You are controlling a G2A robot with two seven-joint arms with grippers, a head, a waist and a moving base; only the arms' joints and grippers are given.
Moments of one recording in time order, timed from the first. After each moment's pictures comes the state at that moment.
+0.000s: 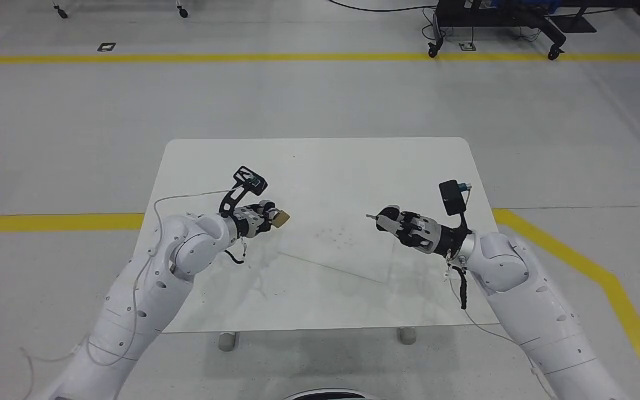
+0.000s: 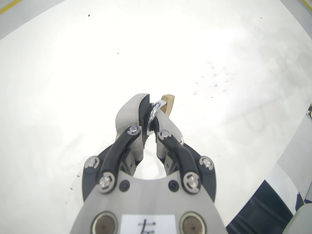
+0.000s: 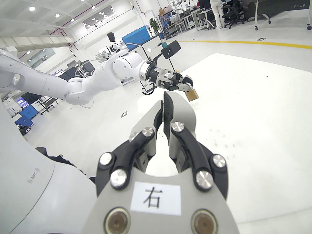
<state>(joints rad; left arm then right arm) 1.13 -1.03 -1.04 -1.54 0.82 -0.27 -0.70 -1.40 -1.00 1.28 -1.53 -0.24 -0.96 0.44</state>
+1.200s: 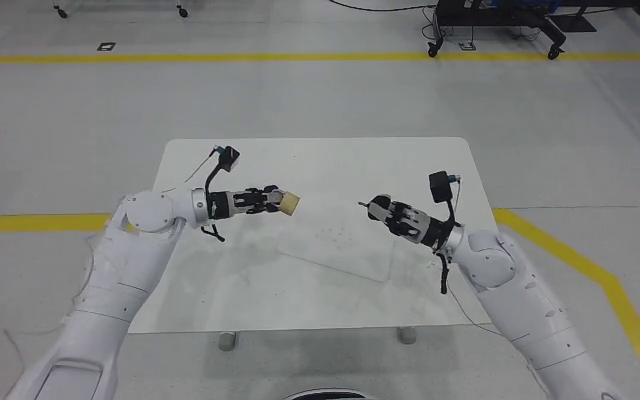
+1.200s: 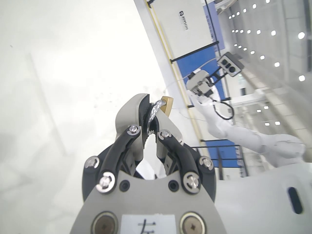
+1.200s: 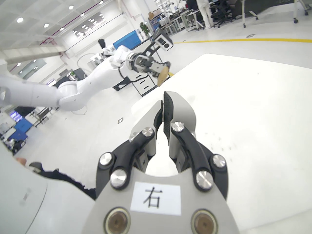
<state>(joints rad) 0.93 -1.06 -1.09 -1.18 -0.31 -0.28 -1.15 -1.34 -1.03 1.19 -1.53 -0.26 -0.73 0.37</state>
